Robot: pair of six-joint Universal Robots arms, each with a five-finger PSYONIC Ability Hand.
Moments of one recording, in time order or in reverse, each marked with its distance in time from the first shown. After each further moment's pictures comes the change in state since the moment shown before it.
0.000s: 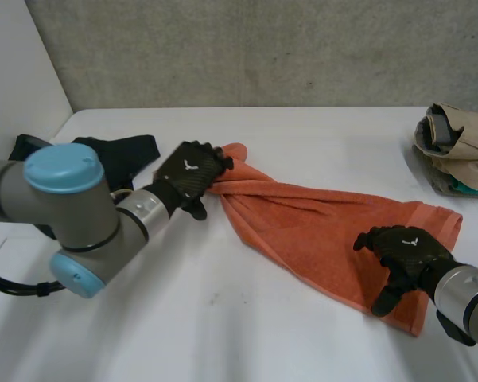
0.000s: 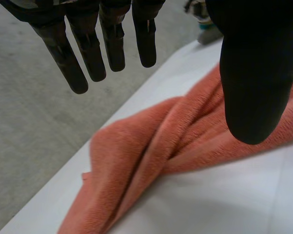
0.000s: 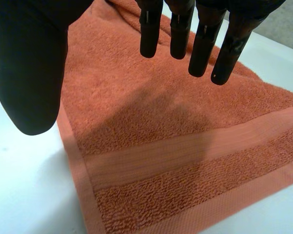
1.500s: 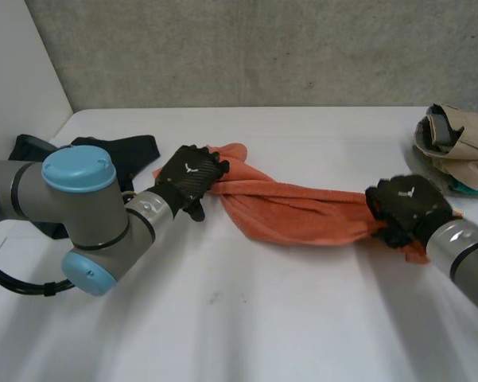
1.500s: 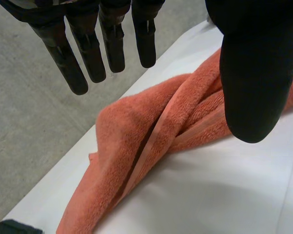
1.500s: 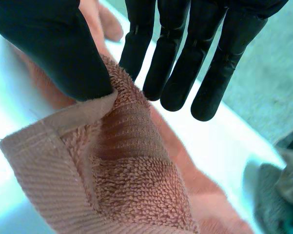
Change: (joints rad) left arm -0.014 -0.079 0.073 -0.027 -0.072 0.039; right arm 0.036 0.044 -0.160 -0.143 0.012 -0.144; left_hand 0.016 0.024 0.024 0.023 0.019; right_hand 0.692 0.857 0.846 0.853 0.821
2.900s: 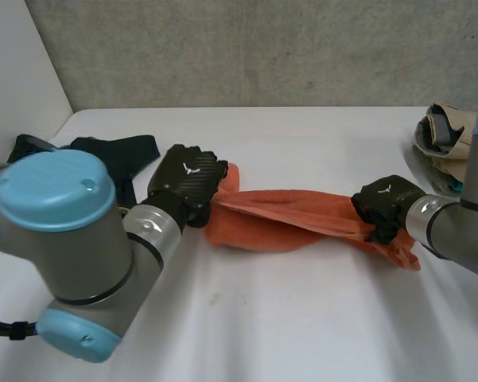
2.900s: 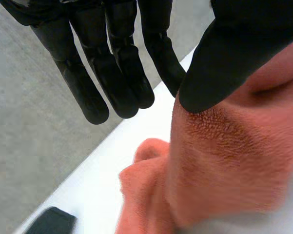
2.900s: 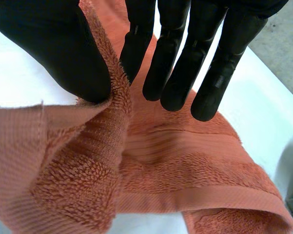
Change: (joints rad) left arm -0.198 0.284 -0.168 -0.081 -0.338 -0.047; right arm 0.067 0.323 -0.443 0.362 0.086 -0.159; left_hand 0.770 0.807 0.804 0.810 0.765; right_hand 0.003 0.000 0.000 0.000 0.010
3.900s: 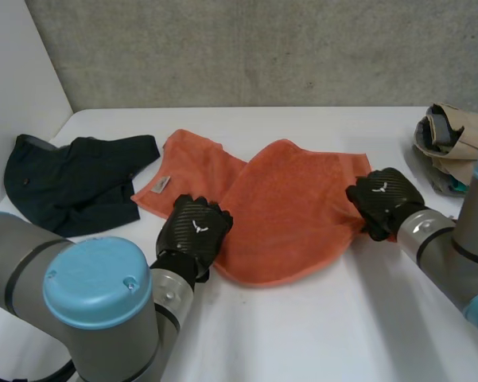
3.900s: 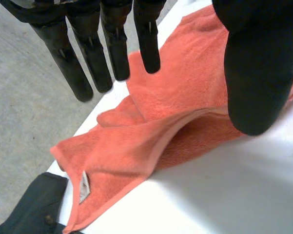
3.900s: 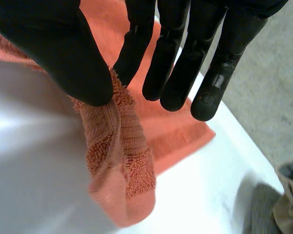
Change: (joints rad) left arm -0.118 -0.002 -0.218 0.137 -0.172 0.124; right arm 0.036 -0.146 0.296 -0.363 0.025 0.004; left_hand -0.666 -0.672 -0.663 -0.672 -0.632; right_hand 0.000 0.002 0.000 0.000 0.004
